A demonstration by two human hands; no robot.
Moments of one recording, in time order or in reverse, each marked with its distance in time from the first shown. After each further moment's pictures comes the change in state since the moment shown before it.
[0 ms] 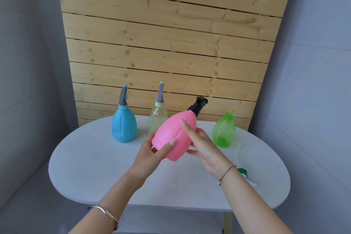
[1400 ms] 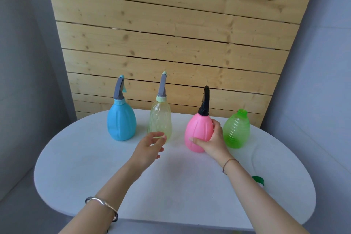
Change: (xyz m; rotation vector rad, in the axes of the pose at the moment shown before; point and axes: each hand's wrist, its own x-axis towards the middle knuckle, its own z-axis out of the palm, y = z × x) left_hand 0.061 -0.029 -0.015 0.241 0.092 -0.233; right_hand 0.123 0.090 -0.049 -0.306 0.261 -0.232
